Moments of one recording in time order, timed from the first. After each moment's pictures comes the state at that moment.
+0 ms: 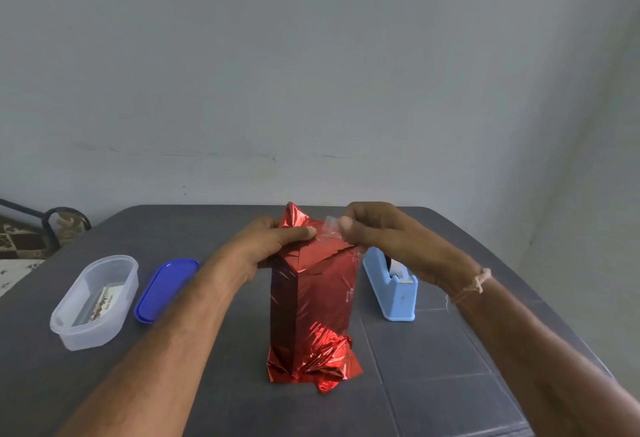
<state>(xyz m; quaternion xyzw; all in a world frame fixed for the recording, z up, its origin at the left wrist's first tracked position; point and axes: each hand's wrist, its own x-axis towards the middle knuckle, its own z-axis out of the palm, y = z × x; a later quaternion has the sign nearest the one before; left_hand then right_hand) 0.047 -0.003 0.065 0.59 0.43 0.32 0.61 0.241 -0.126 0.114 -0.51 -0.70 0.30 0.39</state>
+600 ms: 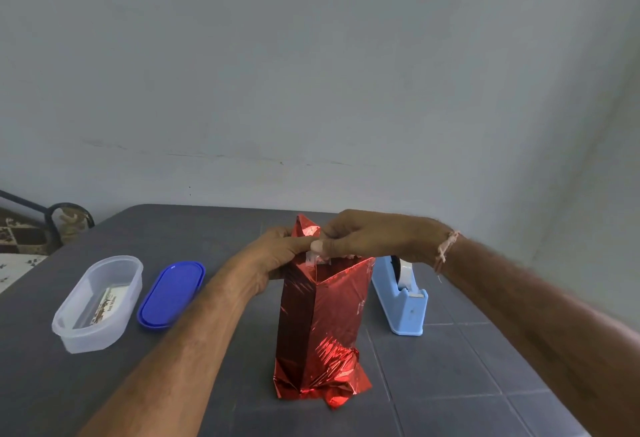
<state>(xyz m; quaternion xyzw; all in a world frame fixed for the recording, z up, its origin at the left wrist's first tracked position) 0.046 0.014 0.053 0.58 0.41 0.30 0.63 0.207 -0.079 0.143 -0.59 -0.75 0.28 0.11</state>
